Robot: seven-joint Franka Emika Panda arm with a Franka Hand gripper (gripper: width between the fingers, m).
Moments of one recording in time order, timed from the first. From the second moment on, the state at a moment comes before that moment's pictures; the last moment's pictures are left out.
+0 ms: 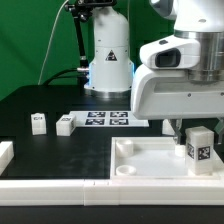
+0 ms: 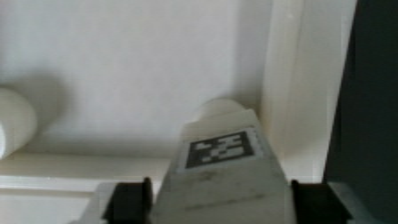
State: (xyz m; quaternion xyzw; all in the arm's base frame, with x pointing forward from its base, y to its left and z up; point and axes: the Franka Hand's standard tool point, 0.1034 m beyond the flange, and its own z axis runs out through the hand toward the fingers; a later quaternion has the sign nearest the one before) arm 0.632 0.117 0.073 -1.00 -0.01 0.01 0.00
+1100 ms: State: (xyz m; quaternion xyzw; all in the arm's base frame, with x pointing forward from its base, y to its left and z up) arm 0.631 0.125 0.071 -0.86 0.51 0.02 0.01
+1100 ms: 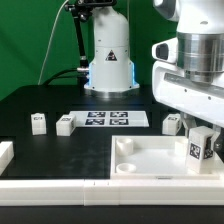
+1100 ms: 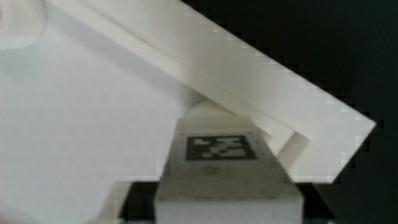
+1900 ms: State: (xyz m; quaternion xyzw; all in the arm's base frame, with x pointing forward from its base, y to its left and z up) arm 0.630 0.129 0.070 -0.95 0.32 0.02 0.00
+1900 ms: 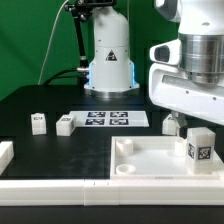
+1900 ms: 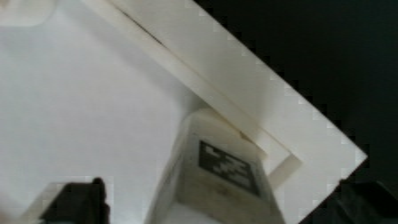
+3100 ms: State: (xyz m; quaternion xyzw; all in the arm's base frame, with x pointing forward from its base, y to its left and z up) arm 0.632 0.124 0.070 -1.00 0.04 0.01 0.01
